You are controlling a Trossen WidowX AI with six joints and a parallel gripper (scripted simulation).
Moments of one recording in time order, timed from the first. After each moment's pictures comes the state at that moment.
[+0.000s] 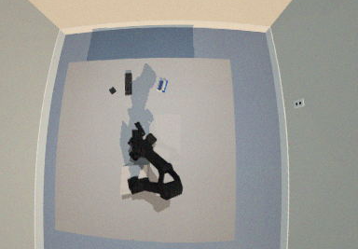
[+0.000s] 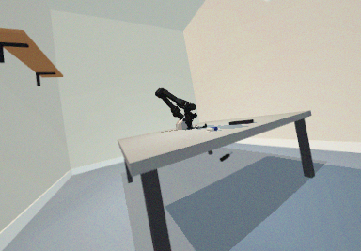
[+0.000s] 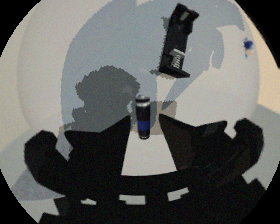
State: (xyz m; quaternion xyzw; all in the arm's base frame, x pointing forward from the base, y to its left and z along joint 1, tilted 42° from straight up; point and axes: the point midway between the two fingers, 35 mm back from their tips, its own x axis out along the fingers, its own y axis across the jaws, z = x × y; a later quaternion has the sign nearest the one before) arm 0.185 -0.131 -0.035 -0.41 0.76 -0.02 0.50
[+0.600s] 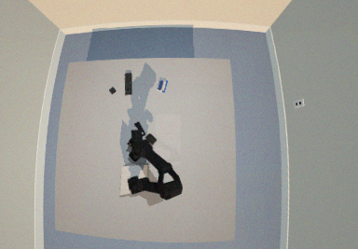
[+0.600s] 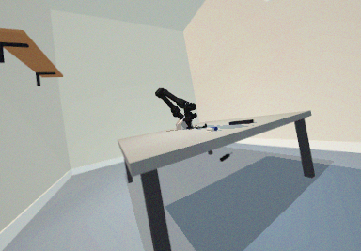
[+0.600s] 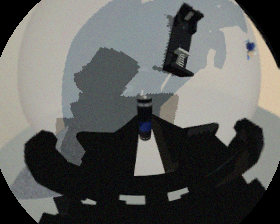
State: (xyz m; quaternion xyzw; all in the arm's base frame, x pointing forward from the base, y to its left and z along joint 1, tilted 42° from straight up) arm 0.181 -0.128 -0.035 -0.41 0.77 -0.02 0.50
